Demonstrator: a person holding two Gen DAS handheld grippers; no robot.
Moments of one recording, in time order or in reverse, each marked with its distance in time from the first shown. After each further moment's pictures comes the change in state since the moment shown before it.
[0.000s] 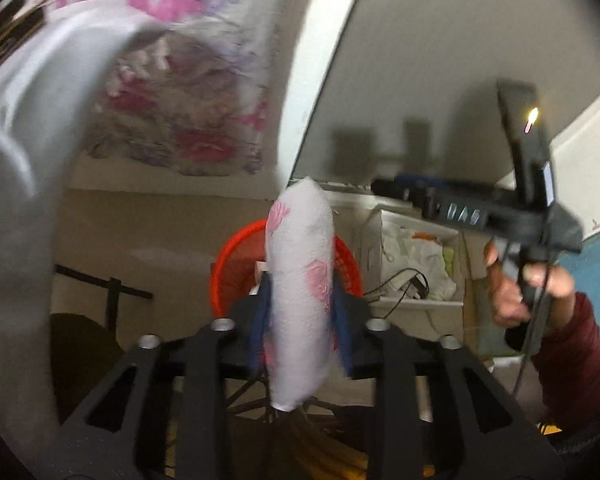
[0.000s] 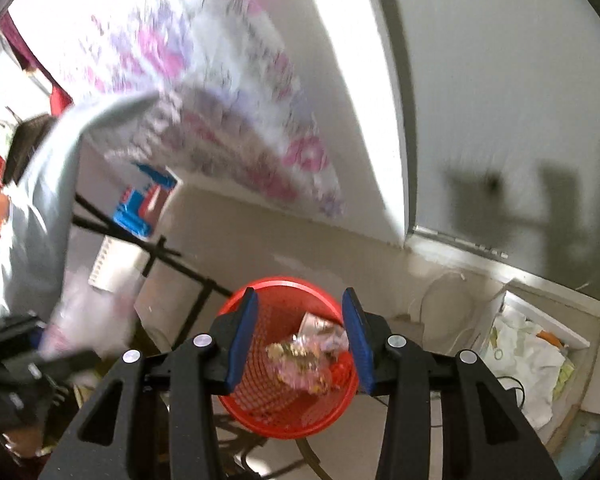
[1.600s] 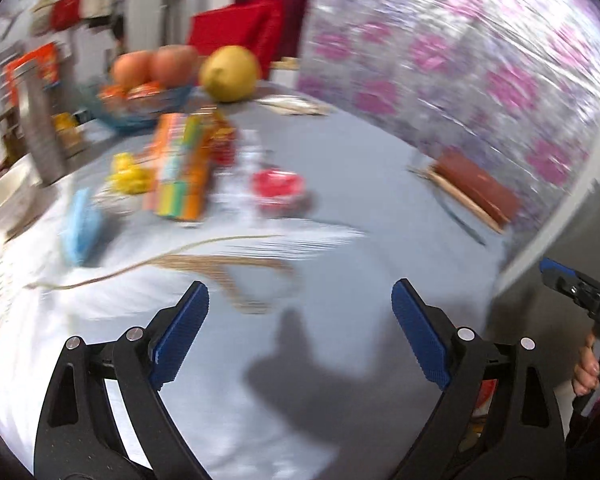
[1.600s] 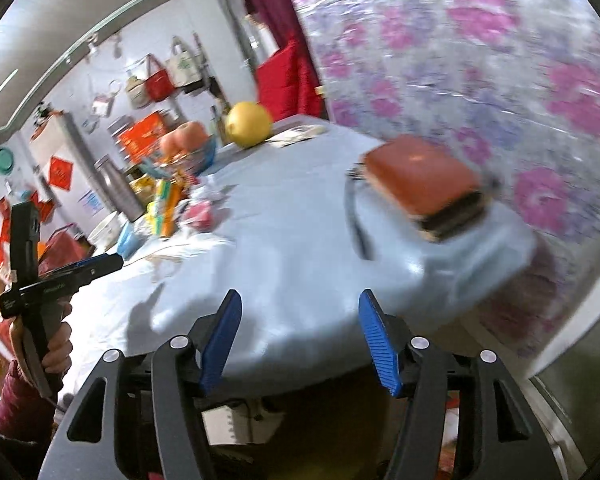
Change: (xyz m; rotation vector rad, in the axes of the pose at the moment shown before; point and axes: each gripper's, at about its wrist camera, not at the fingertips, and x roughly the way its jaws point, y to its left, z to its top) left arm -0.318 0.232 -0.221 -0.624 -0.512 0.507; right arm -0.089 0.349 -0.012 -0.550 -0.125 0.387
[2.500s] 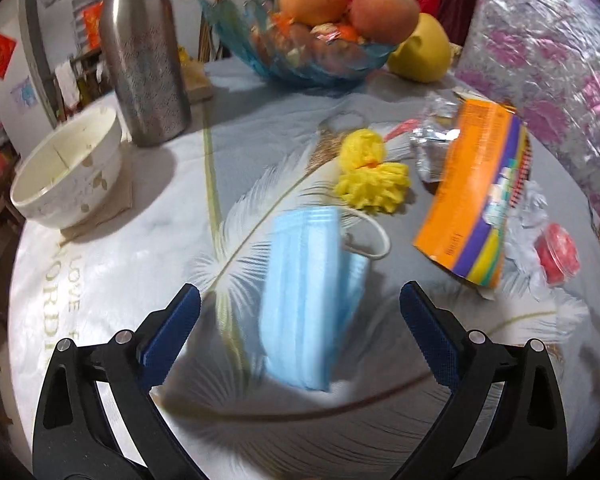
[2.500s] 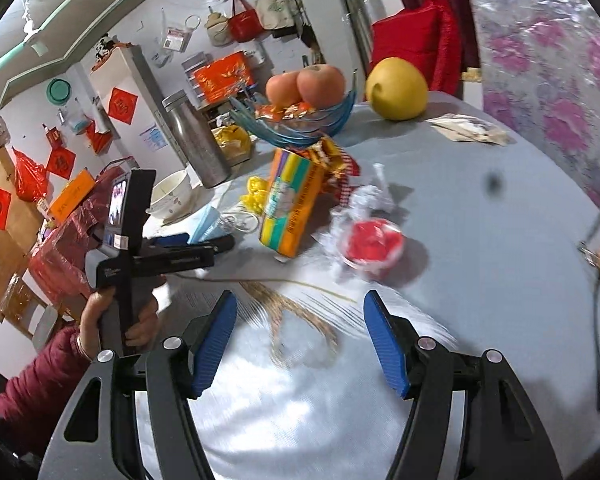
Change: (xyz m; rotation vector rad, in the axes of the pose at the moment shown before) left arm 0.083 0.193 0.036 -0.209 0.123 0.246; right arm 0.156 0.185 0.072 -0.206 0.169 0.218
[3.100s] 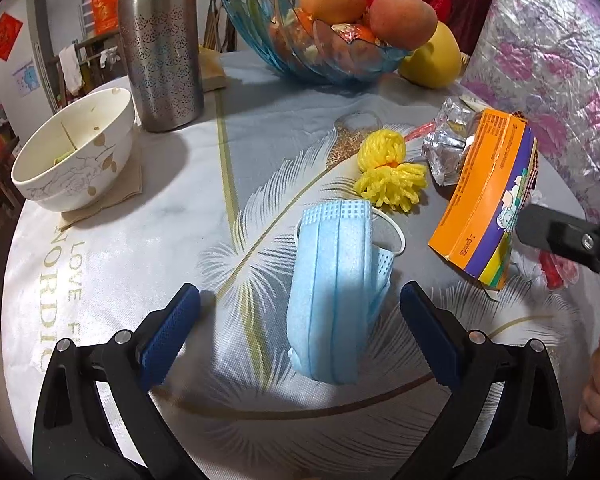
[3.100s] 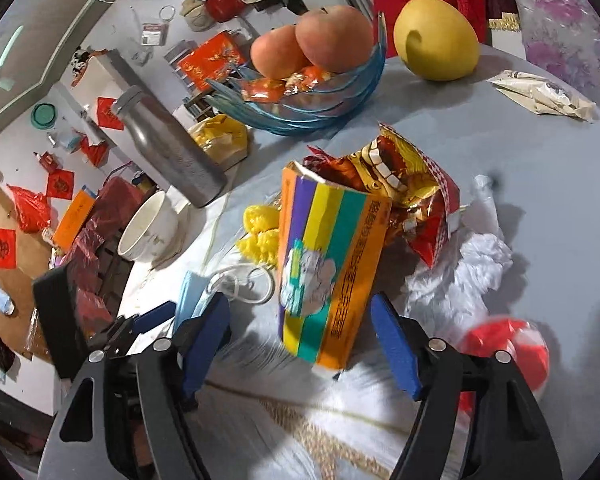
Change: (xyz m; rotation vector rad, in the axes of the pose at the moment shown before) left arm -0.001 0.010 -0.002 -0.018 -0.004 -0.002; right arm 0.136 0.012 0.070 0.141 0.115 0.067
